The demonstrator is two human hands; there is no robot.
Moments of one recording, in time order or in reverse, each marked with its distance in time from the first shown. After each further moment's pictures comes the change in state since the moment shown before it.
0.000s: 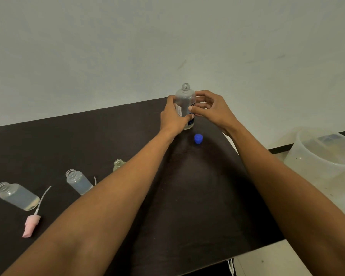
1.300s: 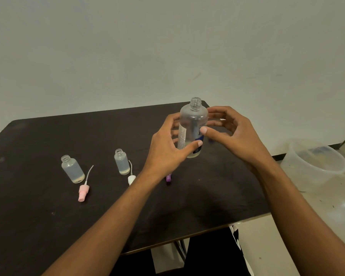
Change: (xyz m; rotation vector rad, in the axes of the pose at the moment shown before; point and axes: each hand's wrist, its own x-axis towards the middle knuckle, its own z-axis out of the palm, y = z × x) left_hand -0.188 0.016 -0.144 -0.149 -0.054 0.291; right_hand -0.172 -0.144 0.043 -0.016 0.047 -0.120
